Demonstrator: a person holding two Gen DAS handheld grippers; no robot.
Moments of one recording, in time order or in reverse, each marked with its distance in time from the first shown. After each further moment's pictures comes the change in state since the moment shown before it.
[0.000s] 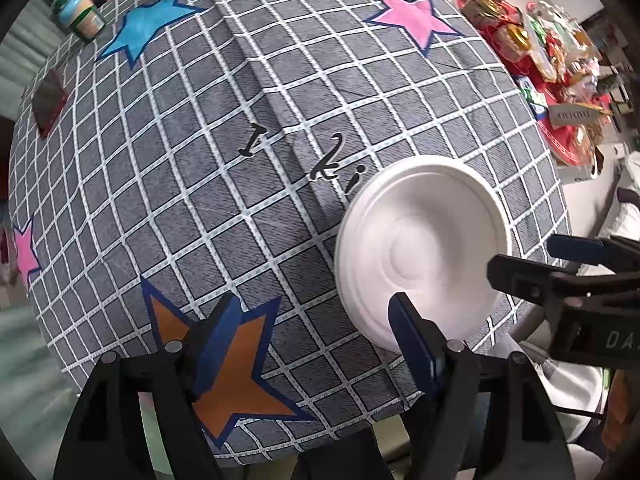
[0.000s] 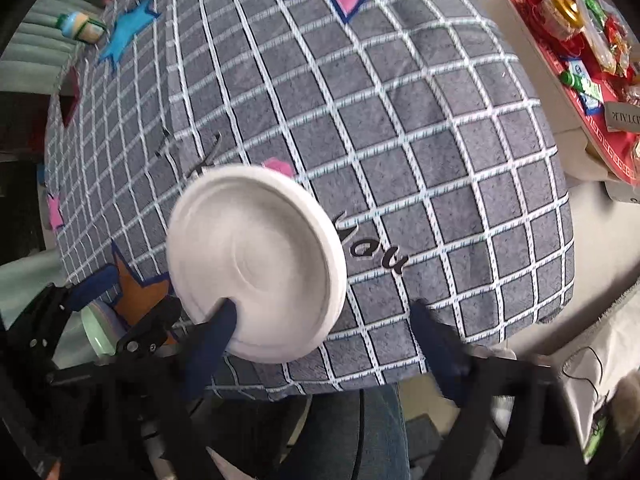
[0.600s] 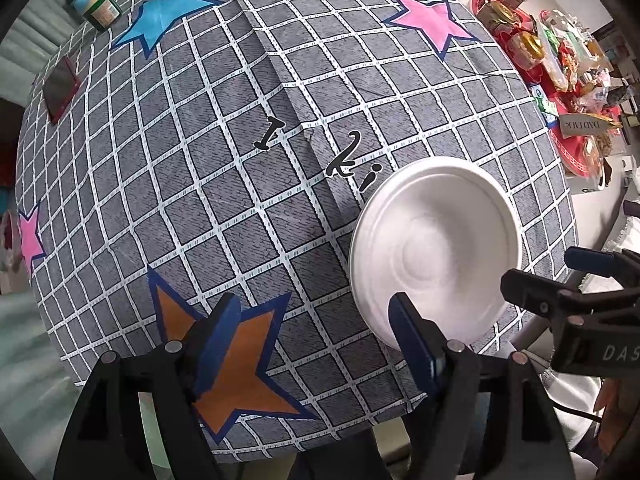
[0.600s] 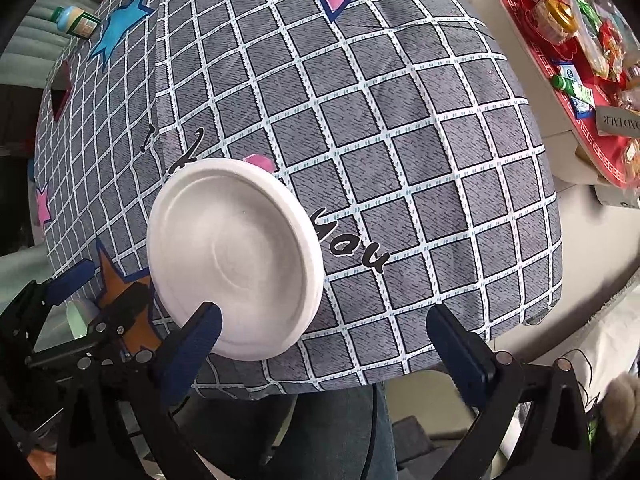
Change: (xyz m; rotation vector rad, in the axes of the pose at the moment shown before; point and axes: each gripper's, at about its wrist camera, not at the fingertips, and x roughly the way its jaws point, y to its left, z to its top) left arm -0.016 0.015 -0.008 -0.051 0.000 0.019; right arm -0.007 -0.019 -0.004 -0.009 0.007 -0.052
